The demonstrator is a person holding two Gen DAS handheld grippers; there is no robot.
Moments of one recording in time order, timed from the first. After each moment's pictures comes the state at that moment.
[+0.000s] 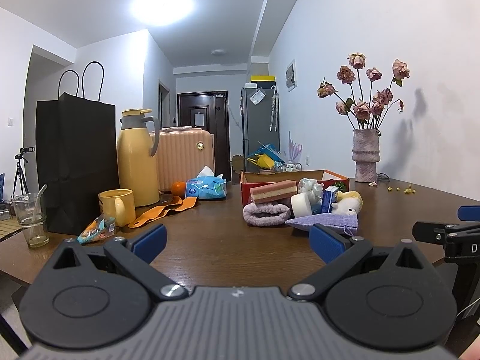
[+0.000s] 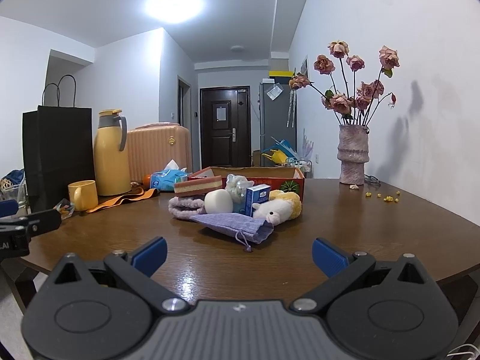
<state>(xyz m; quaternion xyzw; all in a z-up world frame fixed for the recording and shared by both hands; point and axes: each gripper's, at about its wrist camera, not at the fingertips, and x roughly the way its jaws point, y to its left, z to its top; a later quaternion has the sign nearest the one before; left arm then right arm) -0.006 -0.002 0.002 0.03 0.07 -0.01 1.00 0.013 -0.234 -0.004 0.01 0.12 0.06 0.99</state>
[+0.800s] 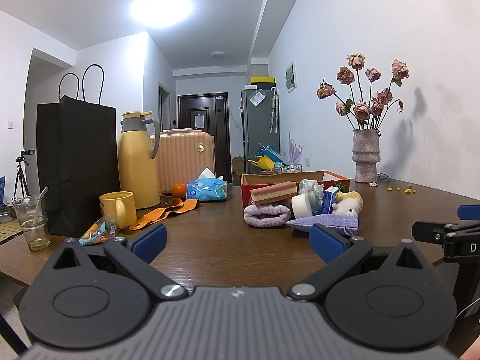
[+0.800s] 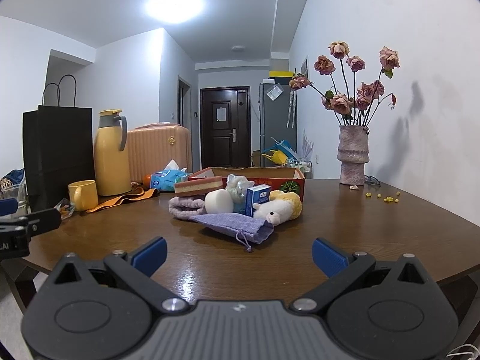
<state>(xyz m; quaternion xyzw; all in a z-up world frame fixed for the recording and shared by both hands) -0.005 -0.004 0.003 0.03 0.07 0.00 1.00 0.012 -0.233 -0.004 0.01 0.12 0.06 0.99</state>
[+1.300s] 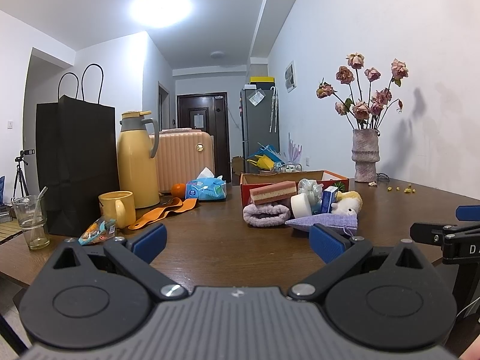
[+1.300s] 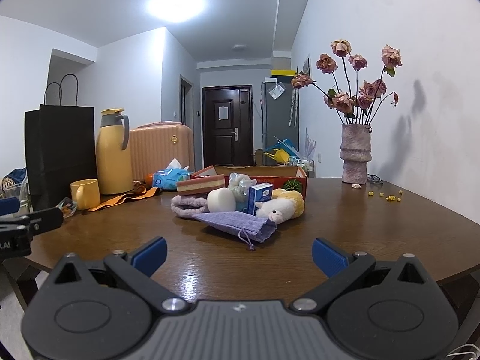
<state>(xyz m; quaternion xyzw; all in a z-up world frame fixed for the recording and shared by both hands) -0.006 -0.003 0.004 0.03 0.07 -0.01 1.00 0.013 -0.233 -0.004 0.01 0.12 0.06 0.99</state>
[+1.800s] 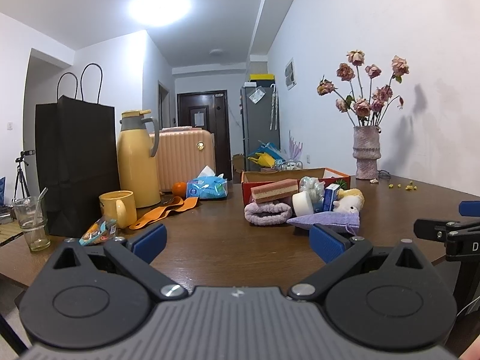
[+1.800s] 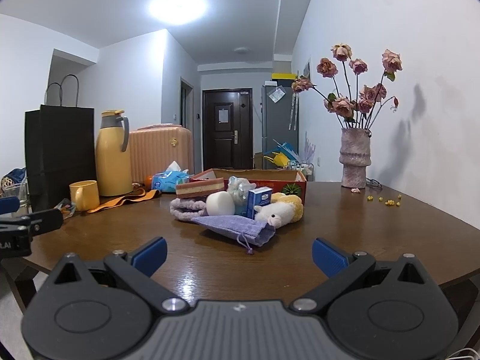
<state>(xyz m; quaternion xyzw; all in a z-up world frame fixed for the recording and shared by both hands) -0.002 -0.003 0.004 0.03 0.08 0.00 1.00 0.015 -0.234 -0.005 0.00 0.12 0.06 0.99</state>
